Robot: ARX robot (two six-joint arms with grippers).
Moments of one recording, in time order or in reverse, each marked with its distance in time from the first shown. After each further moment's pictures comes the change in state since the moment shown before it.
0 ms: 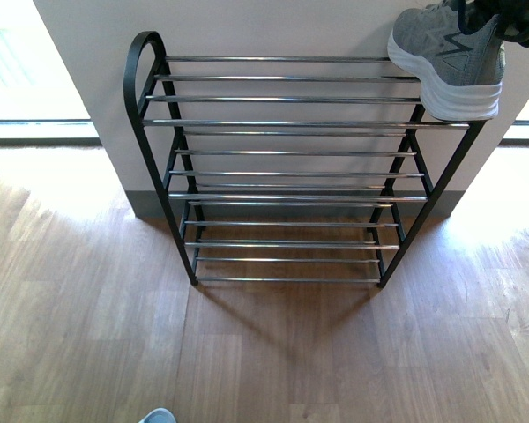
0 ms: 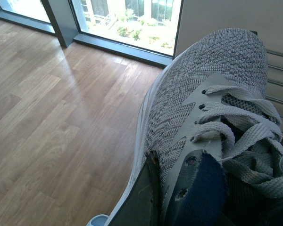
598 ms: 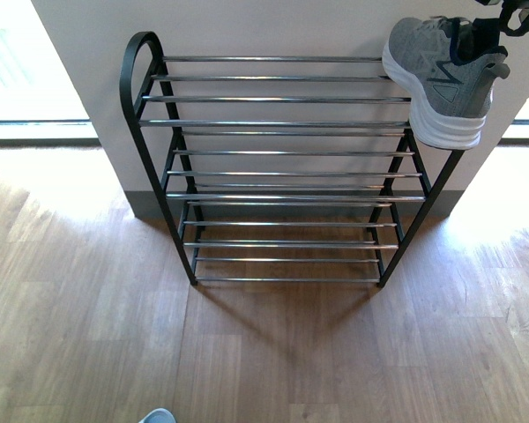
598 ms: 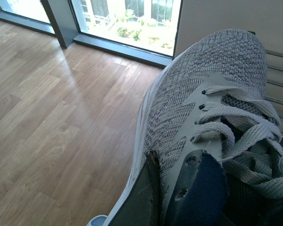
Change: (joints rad) left arm 0.000 0.000 0.000 0.000 0.000 0.000; right arm 0.020 0.021 -0.005 0.130 0.012 -0.182
